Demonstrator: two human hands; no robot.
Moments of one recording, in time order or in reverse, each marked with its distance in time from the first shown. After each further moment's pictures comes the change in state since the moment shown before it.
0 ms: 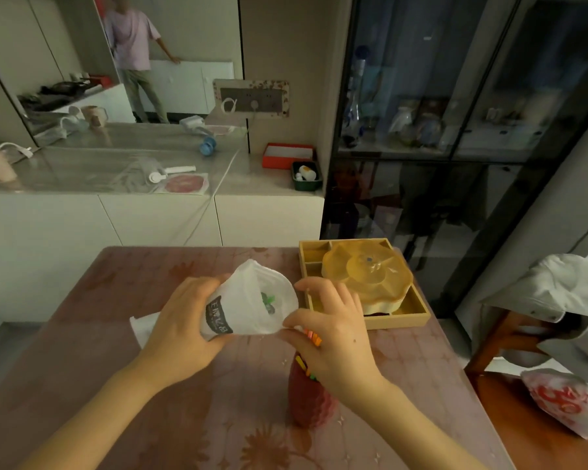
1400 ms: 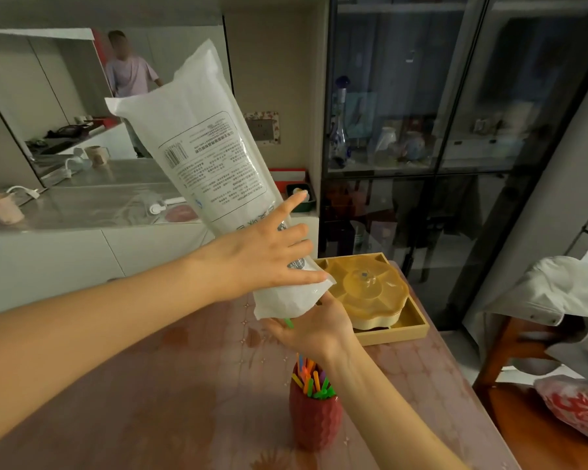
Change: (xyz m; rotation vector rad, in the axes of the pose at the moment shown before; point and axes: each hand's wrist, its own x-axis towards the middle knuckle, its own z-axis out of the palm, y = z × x) left_hand 0.133 0.105 -0.032 1.303 -0.391 1.125; right_hand 0.046 0.010 0.002 2.292 -0.131 1.321
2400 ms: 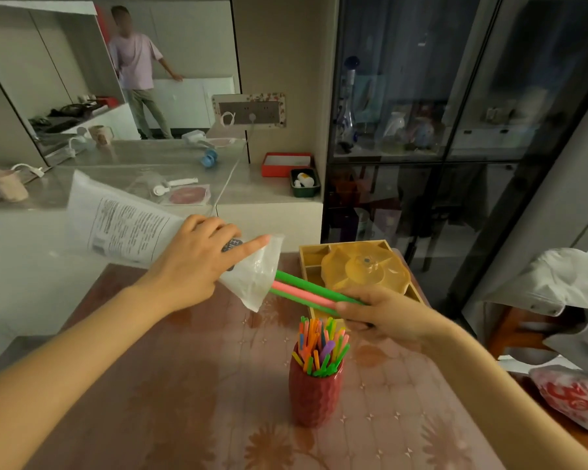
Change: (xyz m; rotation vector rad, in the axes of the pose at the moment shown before) left_hand -0.063 0.053 0.062 -0.491 0.133 -0.602; right_hand -0.057 -0.068 -0.028 -1.693 0.048 -0.085
